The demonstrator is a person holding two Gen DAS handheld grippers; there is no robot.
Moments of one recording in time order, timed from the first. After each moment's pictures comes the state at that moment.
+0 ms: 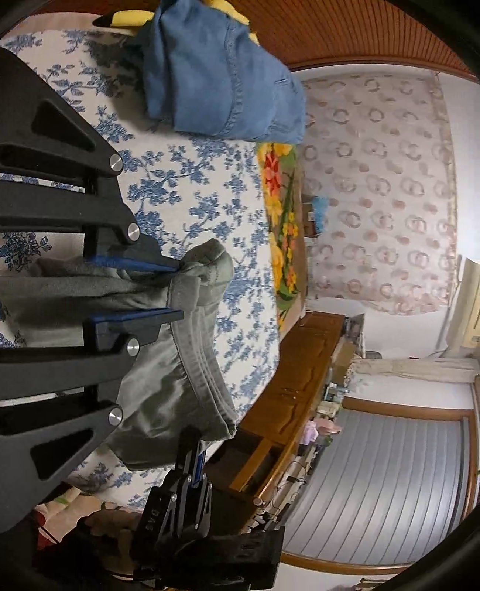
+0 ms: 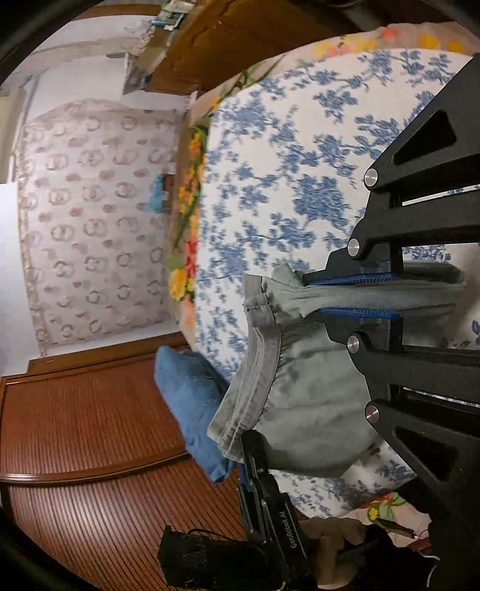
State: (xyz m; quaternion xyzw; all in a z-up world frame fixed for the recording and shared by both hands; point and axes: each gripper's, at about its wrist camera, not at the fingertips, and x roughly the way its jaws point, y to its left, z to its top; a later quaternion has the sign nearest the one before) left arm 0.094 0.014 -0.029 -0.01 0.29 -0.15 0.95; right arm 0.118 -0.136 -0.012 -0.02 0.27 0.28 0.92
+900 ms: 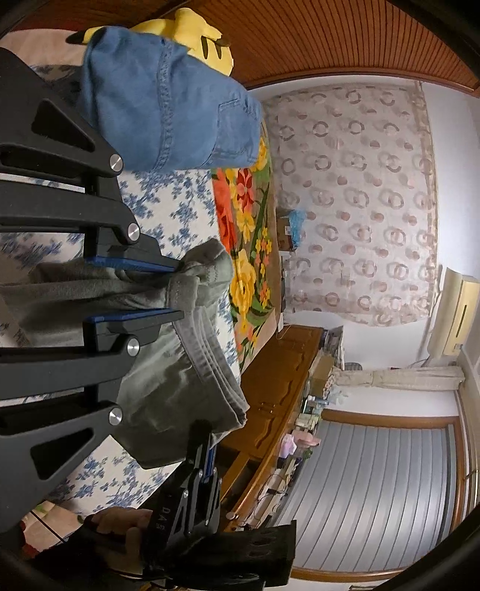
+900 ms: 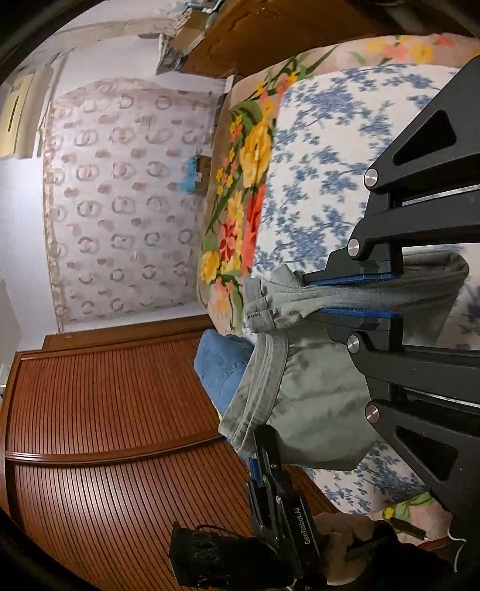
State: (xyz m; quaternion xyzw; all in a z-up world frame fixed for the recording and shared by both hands) left arm 0.137 0.043 0.008 -0.01 0.25 -0.13 0.96; right arm 0.173 -0.112 0.026 -0.04 0.23 0.32 0.92
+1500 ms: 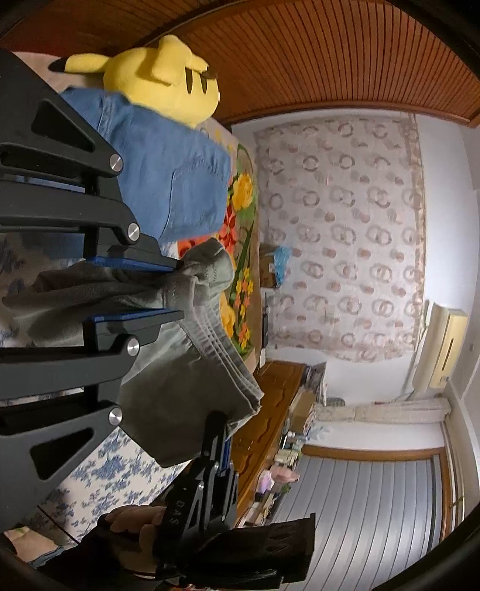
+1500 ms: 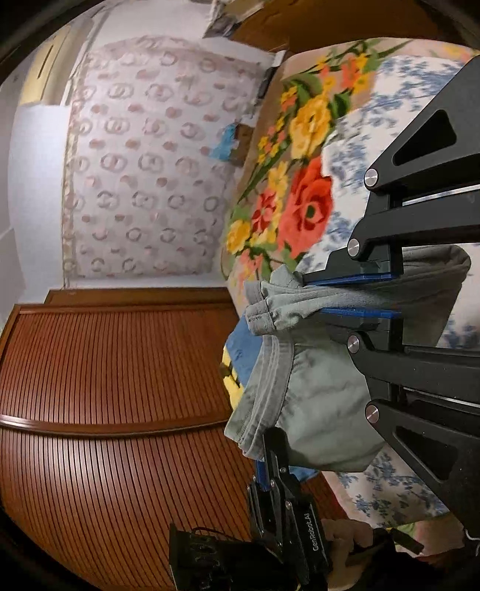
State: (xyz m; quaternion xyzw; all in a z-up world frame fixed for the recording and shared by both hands) left arm 0.175 0.115 0.031 -0.02 0.23 -0.06 0.97; right arm 0.268 -0.046 0.046 -0.09 0.19 0.37 0.90
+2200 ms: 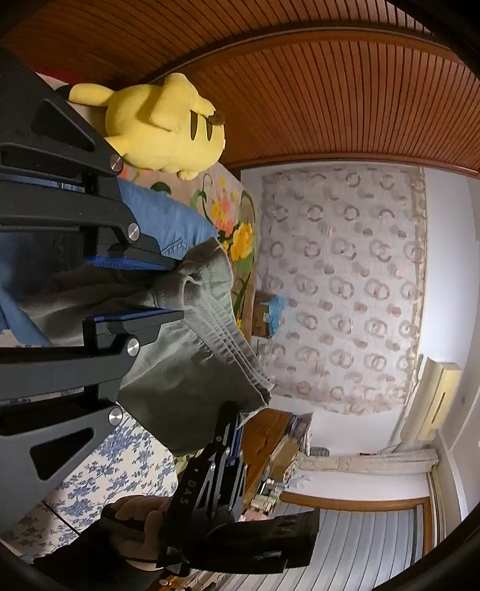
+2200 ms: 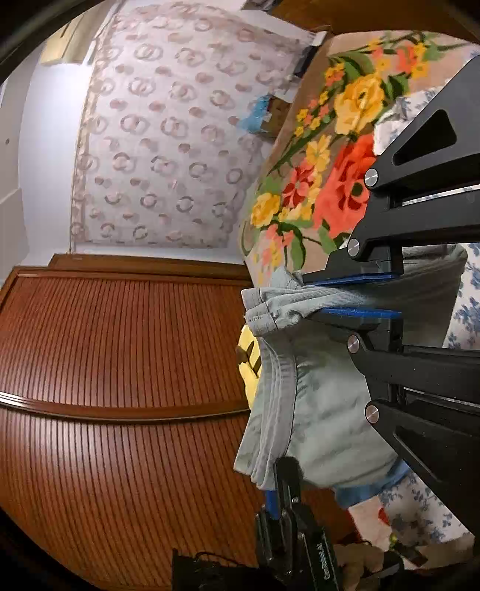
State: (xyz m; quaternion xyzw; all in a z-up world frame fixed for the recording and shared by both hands) left arm 0.195 0.178 0.037 -0.05 0.23 0.03 0.97; right arm 0.352 0.017 0.040 -0.13 0.16 0.42 0.88
